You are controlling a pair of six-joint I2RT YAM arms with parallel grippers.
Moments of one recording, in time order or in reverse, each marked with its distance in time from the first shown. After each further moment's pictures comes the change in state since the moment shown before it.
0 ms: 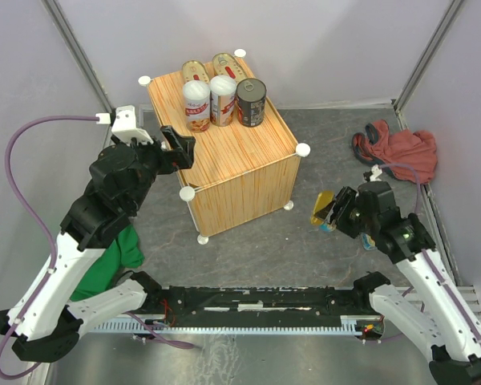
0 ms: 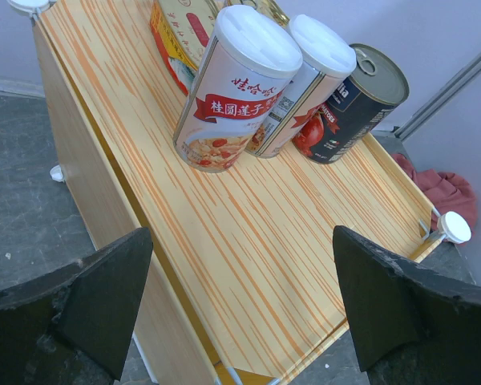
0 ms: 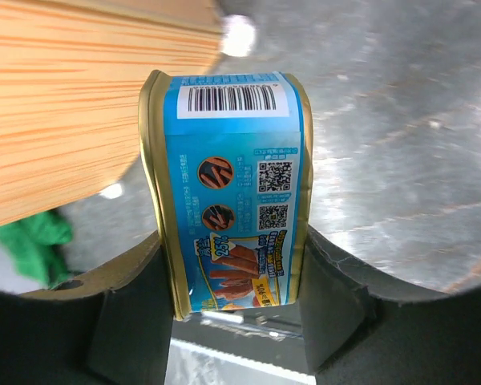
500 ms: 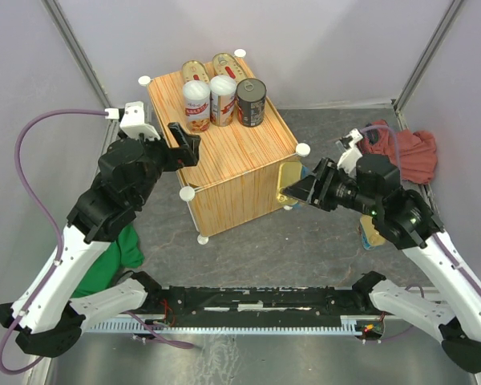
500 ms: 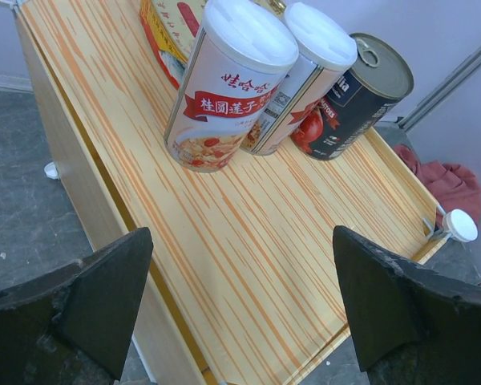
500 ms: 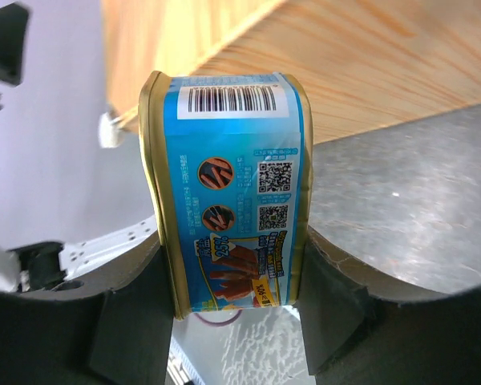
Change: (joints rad) left arm 0.000 0.047 0.013 0.000 0.012 0.000; right arm 0.190 0.135 0.359 0.170 -0.232 0.045
